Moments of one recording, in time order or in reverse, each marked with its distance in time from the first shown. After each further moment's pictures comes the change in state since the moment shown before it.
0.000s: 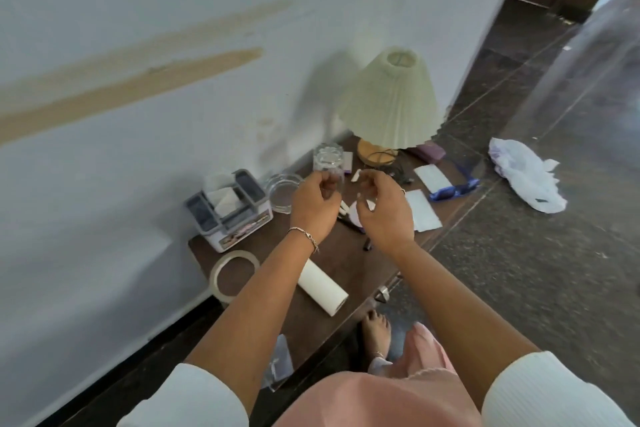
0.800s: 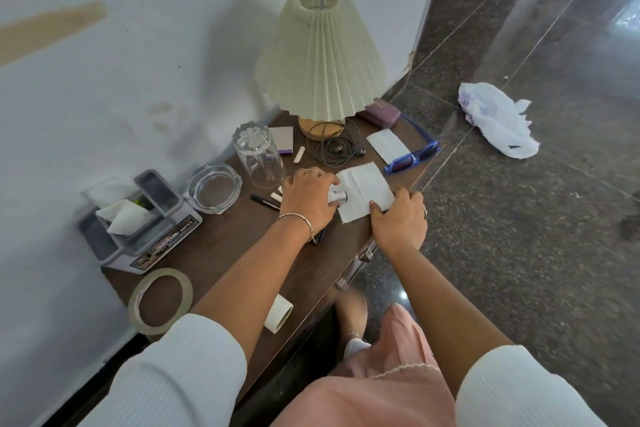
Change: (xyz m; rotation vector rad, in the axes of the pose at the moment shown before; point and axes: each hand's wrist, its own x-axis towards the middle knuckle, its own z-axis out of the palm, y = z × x) left_hand 0.039 -0.033 0.124 0.833 -0.384 0.280; right_hand 0.002 0.143 -0.009 -0.258 0.038 0.642
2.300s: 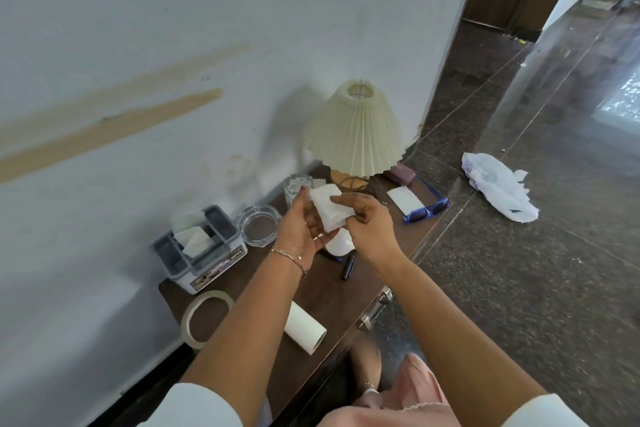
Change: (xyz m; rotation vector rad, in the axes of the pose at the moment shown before) left_hand -0.055 -0.019 -0.095 -1.941 0.037 -0.629; right_hand -0.070 -0.116 -0.059 0.718 -0.264 -0.414
